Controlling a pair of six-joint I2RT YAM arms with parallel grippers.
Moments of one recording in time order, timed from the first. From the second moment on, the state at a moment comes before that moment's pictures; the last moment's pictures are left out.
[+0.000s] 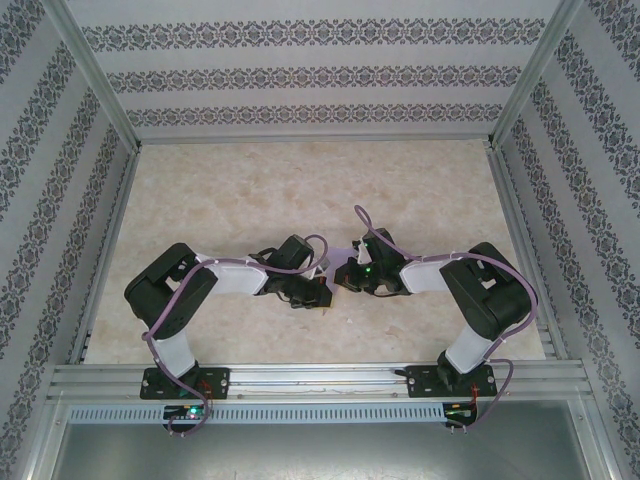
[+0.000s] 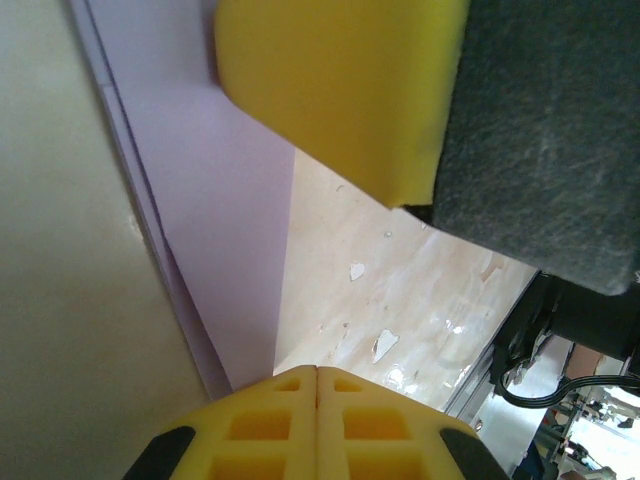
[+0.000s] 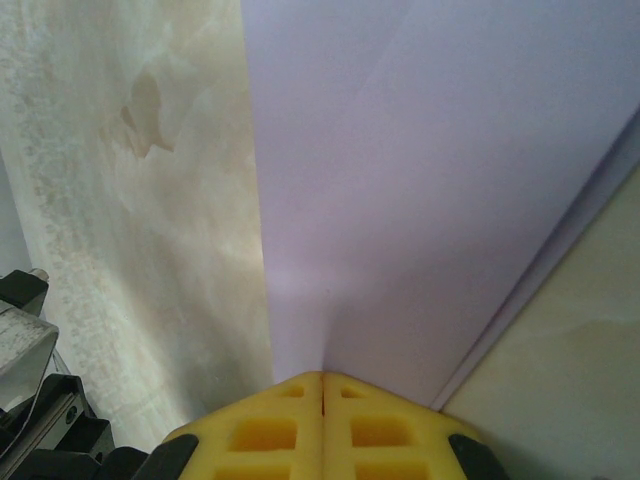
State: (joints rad) left arm -0.73 1.77 0.82 -0.05 0.66 -0.76; right arm 0.54 1.69 0.59 0.19 -0.55 0.89
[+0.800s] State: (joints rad) left arm -0.73 1.78 0.78 -0.03 0.68 -0.73; right arm 0.53 1.70 0.60 0.18 -0.57 0.89
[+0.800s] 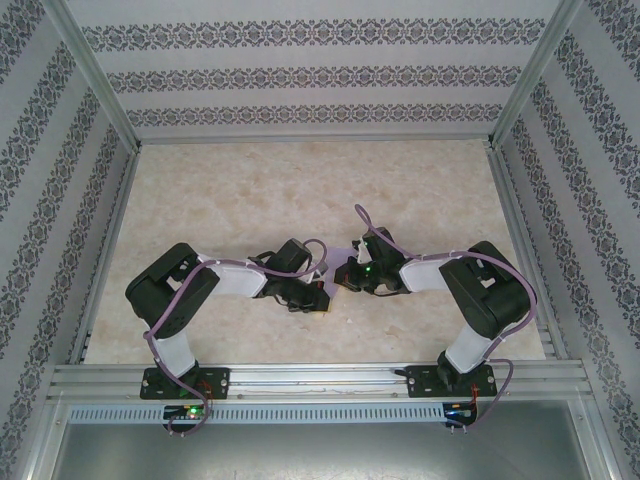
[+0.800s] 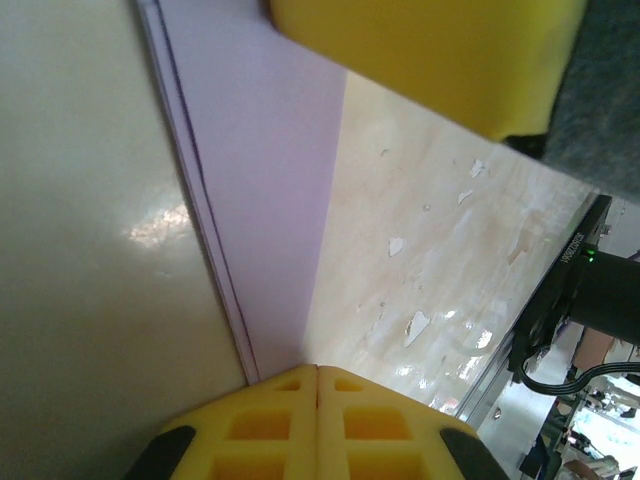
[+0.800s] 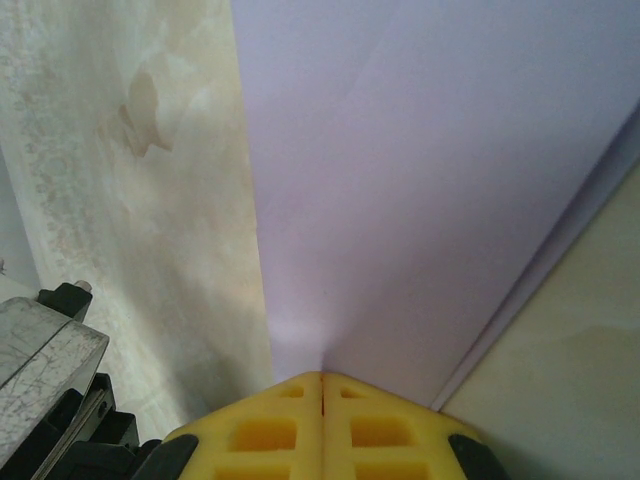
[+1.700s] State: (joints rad) left arm -0.72 1.67 0.80 -0.06 0.68 -0.69; right arm 0.53 1.70 0.61 0.17 -0.57 0.88
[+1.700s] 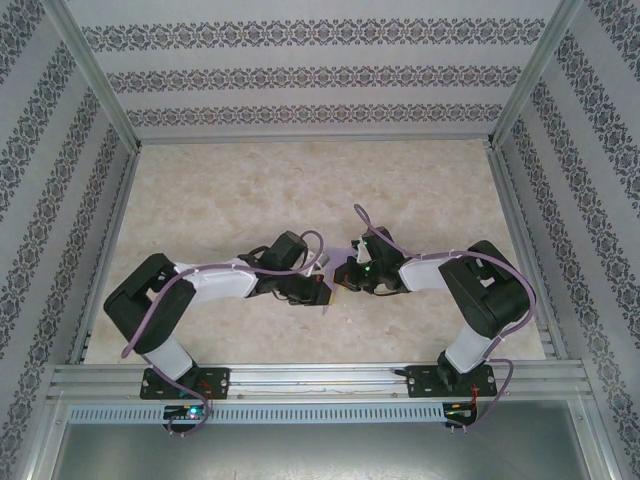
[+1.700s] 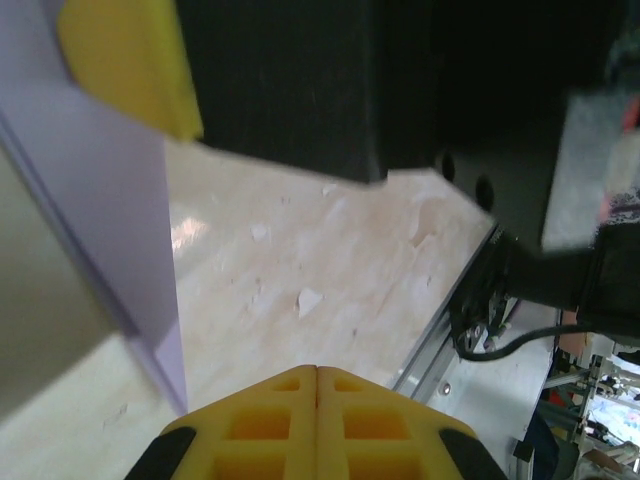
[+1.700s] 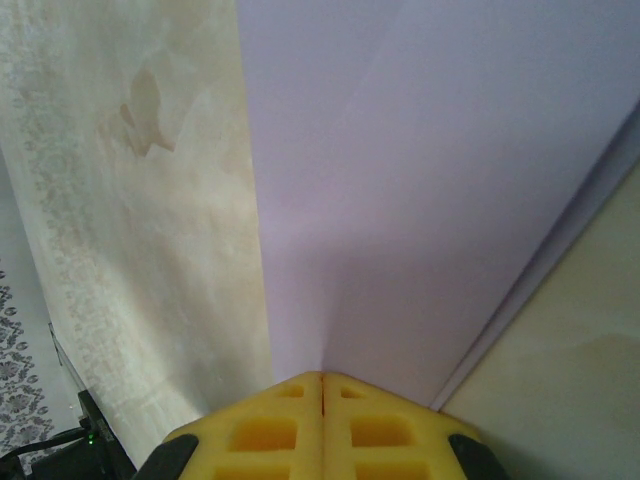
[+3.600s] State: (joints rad) left arm -0.72 1.81 0.95 -0.02 0.66 -0.68; right arm 0.44 1.74 0.71 0.06 -0.56 0.79
